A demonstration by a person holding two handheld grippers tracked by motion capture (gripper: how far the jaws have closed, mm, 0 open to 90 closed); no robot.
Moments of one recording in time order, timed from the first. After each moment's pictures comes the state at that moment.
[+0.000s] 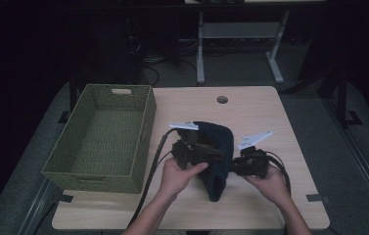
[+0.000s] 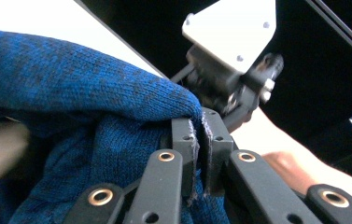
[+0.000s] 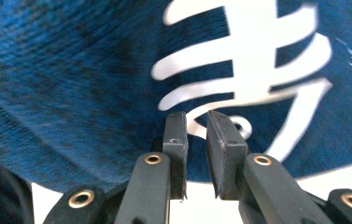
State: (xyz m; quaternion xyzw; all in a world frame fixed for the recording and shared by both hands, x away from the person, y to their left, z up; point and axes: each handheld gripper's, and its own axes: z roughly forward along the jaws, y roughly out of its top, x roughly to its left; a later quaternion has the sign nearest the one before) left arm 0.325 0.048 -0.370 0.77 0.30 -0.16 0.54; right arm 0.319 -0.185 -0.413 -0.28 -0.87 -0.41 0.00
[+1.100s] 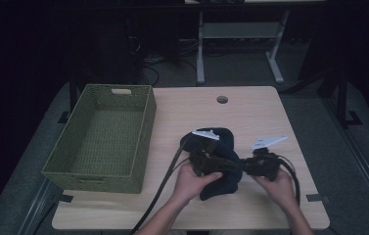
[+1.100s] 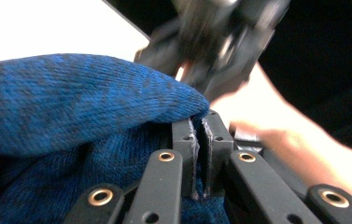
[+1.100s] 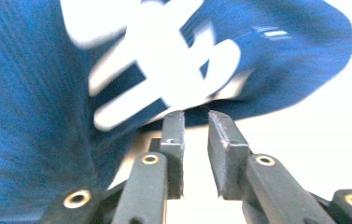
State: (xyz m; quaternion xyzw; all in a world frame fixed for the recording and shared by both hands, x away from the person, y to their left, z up) left arm 0.320 0.002 -0.393 0.81 0.28 -0.19 0.49; right arm 0.317 -0.220 -0.428 -0.36 -0.83 -0.42 -0.02
